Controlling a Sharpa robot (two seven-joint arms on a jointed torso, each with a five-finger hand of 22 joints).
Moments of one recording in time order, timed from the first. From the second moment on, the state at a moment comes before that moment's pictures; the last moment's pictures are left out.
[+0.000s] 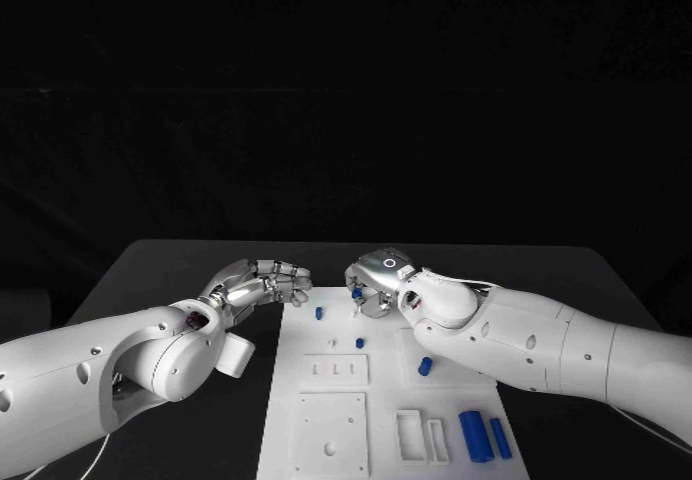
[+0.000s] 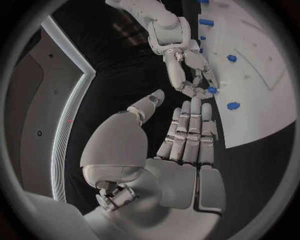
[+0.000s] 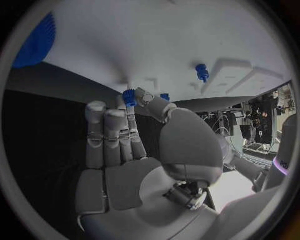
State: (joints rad) left arm 1.35 -0.89 -0.13 1.60 -0.14 -0.31 0.27; left_hand 1.14 -0.13 0.50 -0.22 0.14 0.72 0.19 0.43 0.35 1.08 0.16 0.10 0.10 0.95 0.12 0.34 0.63 0.04 0.71 0.02 0.40 1.31; right arm 1.30 -0.47 -0.11 1.16 -1.87 -0.41 -0.15; right_hand 1.14 -0.17 0.81 -0.24 0.05 1.00 0.11 0.43 0.38 1.31 0.05 0.10 0.13 1.34 -0.05 1.12 0.76 0.19 1.25 -0.03 0.88 1.31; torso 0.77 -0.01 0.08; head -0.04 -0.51
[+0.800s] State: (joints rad) left arm 1.35 -0.89 -0.13 1.62 -0.15 -0.31 0.27; left_hand 1.14 -0.13 0.51 -0.23 0.14 0.72 0.19 0.43 0.35 1.08 0.16 0.09 0.10 0.95 0.12 0.34 0.63 0.04 0.71 0.02 0.40 1.31; right arm 1.30 -0.46 -0.11 1.15 -1.87 -0.39 -0.15; right_hand 1.15 -0.17 0.81 -0.24 0.05 1.01 0.11 0.43 0.38 1.31 0.05 0.10 0.13 1.34 -0.05 1.12 0.76 0.19 1.25 -0.03 0.88 1.31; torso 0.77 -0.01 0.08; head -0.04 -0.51
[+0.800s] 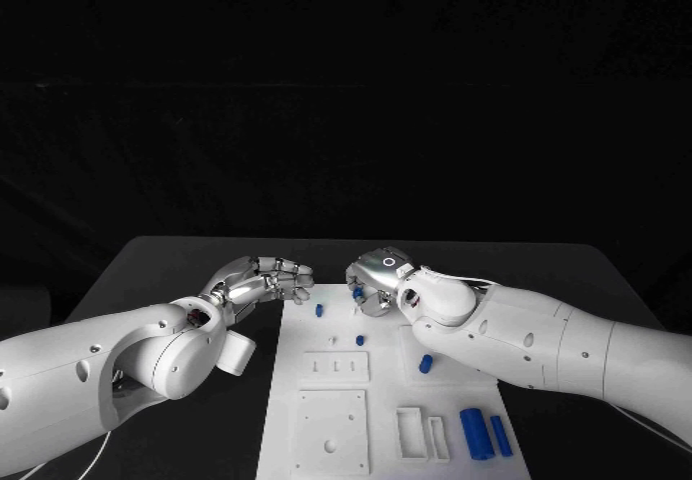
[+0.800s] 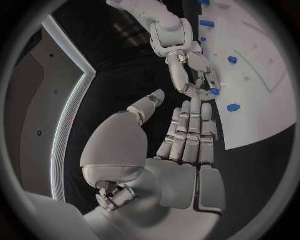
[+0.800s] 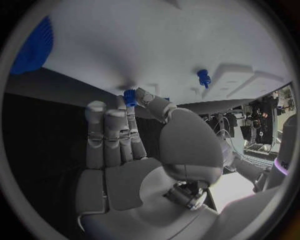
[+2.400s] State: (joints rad) left arm 1.35 -0.90 -0.13 1.60 -0.15 -0.31 0.27; left_hand 1.14 -0.13 0.51 -0.23 0.14 0.72 0.19 0.43 0.35 1.08 0.16 0.09 0.09 0.95 0.12 0.34 0.63 0.04 0.71 0.02 0.40 1.31; right arm 1.33 -0.73 -0.03 1.34 -1.74 -0.43 -0.14; right_hand 1.12 -0.30 0.67 -0.21 0.05 0.89 0.15 0.36 0.36 1.36 0.04 0.20 0.23 1.28 -0.07 1.14 0.72 0.20 1.20 -0.02 0.90 1.31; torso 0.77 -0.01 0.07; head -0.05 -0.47
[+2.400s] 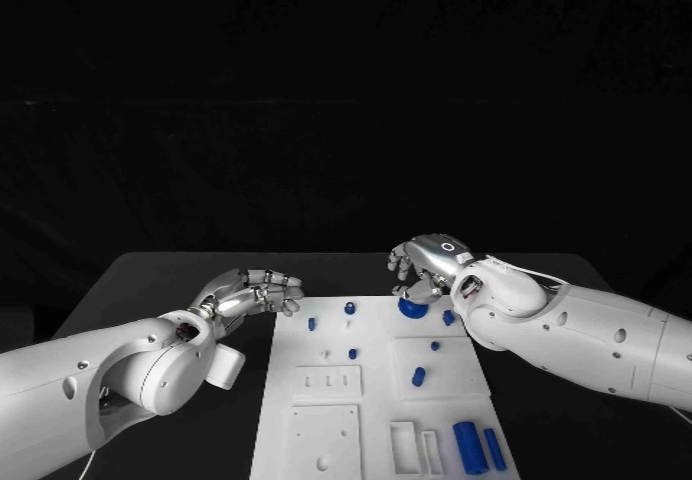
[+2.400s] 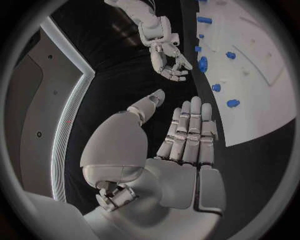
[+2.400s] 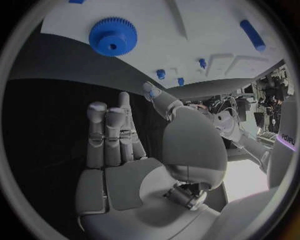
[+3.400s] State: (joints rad) left arm 1.35 -0.90 -0.13 1.59 -0.15 -0.31 0.27; left_hand 1.13 -0.14 0.51 -0.23 0.14 0.72 0.19 0.42 0.35 1.08 0.16 0.08 0.09 0.95 0.12 0.34 0.63 0.04 0.71 0.02 0.40 1.31; right arm 1.31 -0.72 -0.03 1.22 -1.65 -0.24 -0.12; right_hand 1.11 -0.30 0.63 -0.21 0.05 0.86 0.14 0.33 0.37 1.14 0.03 1.12 1.16 1.27 -0.08 1.32 0.95 0.22 1.21 -0.05 1.08 1.31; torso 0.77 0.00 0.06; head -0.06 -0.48
